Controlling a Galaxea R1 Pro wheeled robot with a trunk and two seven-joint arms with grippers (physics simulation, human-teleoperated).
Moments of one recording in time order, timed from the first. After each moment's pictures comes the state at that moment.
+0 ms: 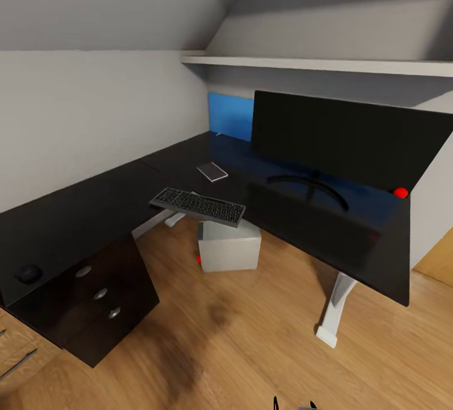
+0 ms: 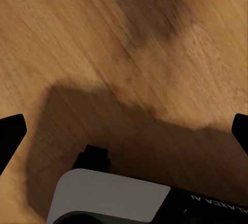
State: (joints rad) left arm -0.19 0.01 -0.12 -0.42 0.38 -0.04 0.11; right arm -0.17 0.11 0.12 -0.33 -0.05 -0.64 -0.20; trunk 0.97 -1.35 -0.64
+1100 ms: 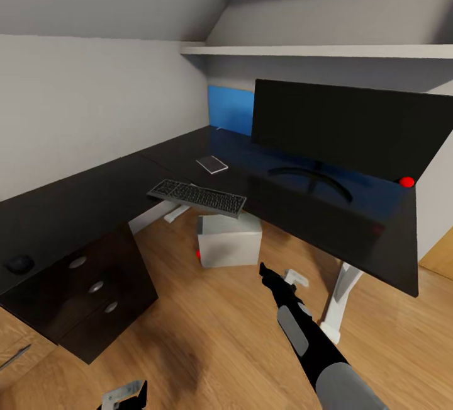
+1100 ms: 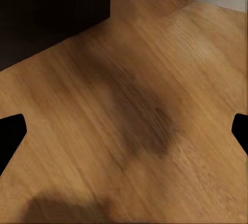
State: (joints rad) left arm -0.05 0.06 -0.11 -0.77 0.39 -0.26 0.11; right arm -0.58 0.12 0.11 -0.71 -0.60 -0.10 -0.13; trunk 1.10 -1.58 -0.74
